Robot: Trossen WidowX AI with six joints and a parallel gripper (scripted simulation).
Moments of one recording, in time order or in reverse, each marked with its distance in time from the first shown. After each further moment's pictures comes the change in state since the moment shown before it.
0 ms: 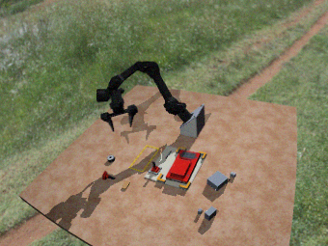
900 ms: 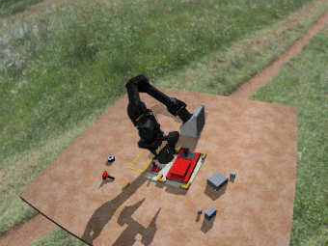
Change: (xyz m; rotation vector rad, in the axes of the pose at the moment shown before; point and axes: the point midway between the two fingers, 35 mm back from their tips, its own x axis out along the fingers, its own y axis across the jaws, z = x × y) arm 0.184 0.176 0.051 0.415 0.750 -0.022
